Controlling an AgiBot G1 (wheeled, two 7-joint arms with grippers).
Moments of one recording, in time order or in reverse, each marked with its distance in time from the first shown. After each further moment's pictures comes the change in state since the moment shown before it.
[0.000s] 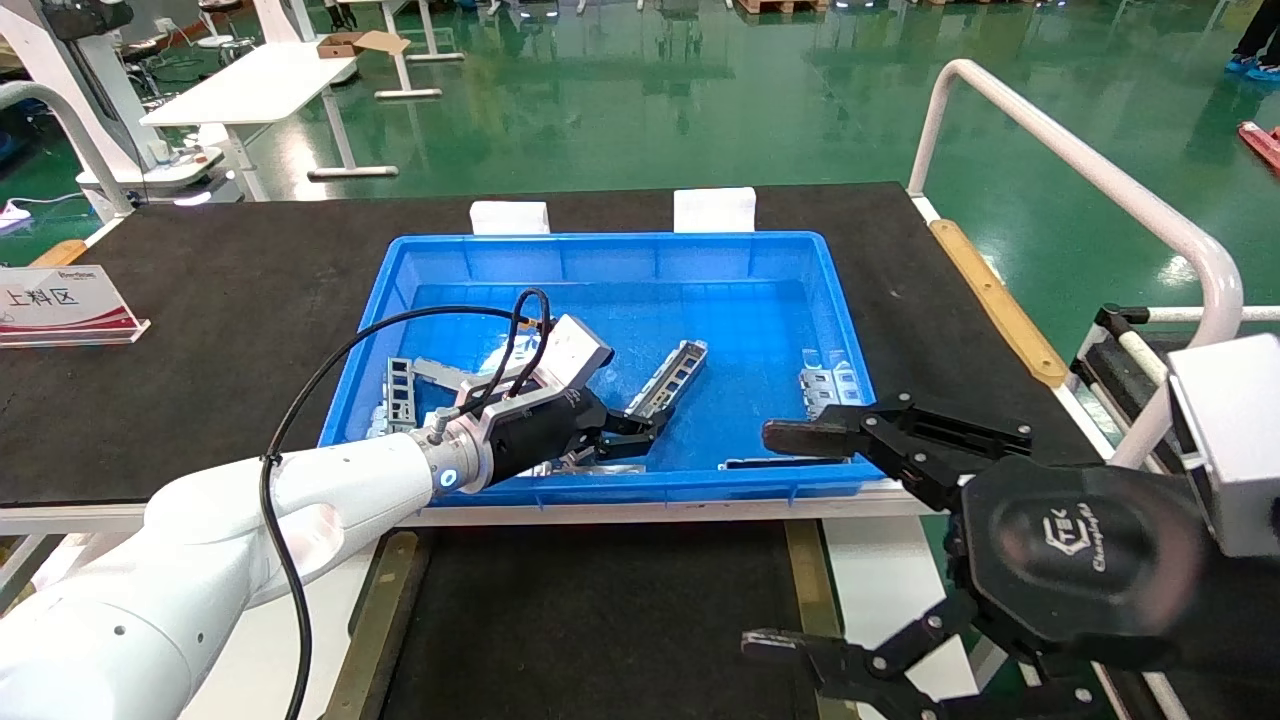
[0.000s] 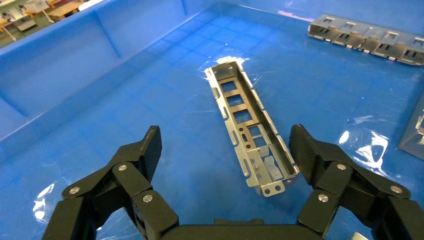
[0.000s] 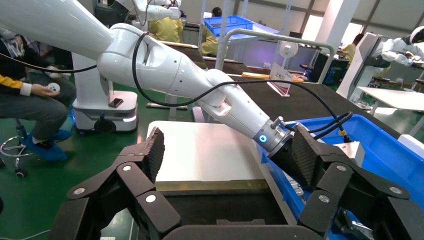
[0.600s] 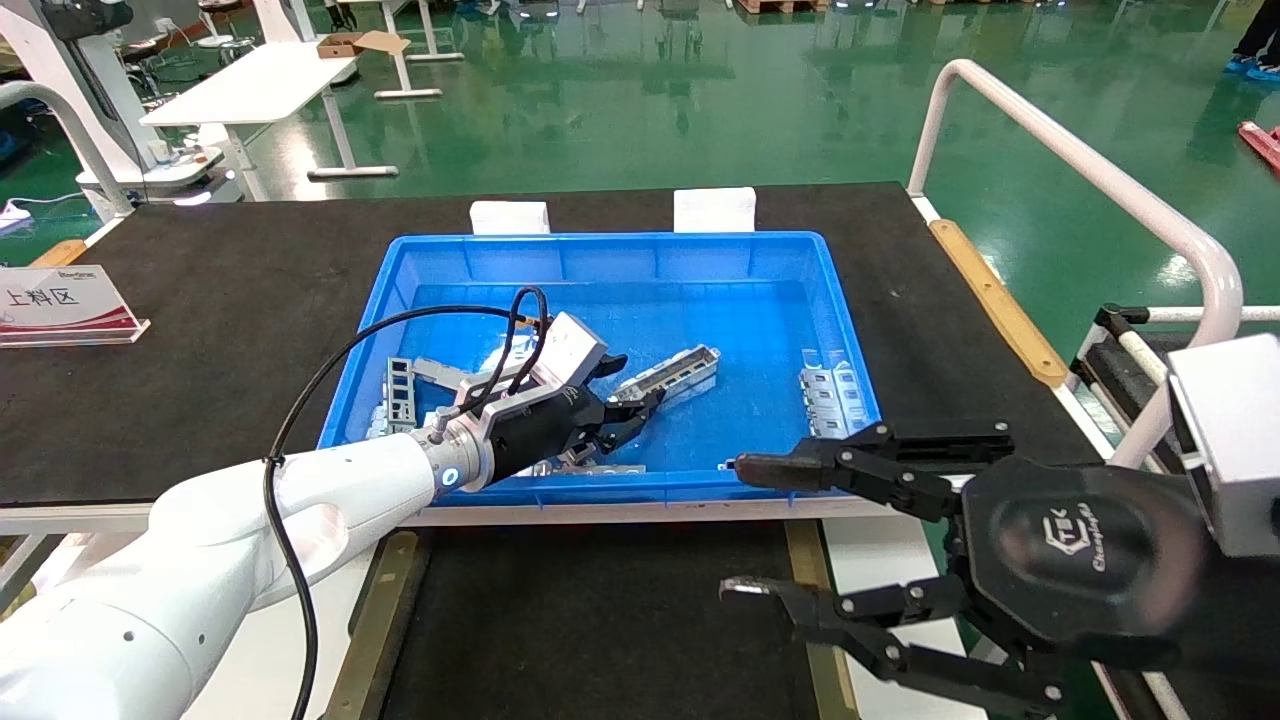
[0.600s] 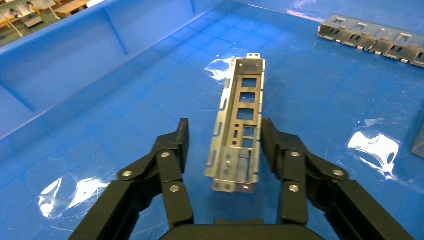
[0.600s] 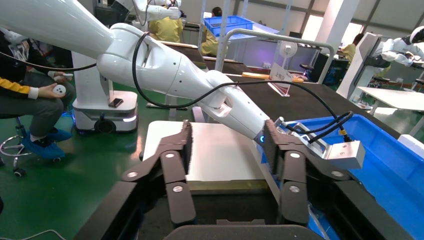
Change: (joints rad) left arm 0.001 -0.002 0.081 -0.005 -0.099 -0.038 0.007; right arm 0.000 0.000 0.000 0.000 0.000 0.000 0.000
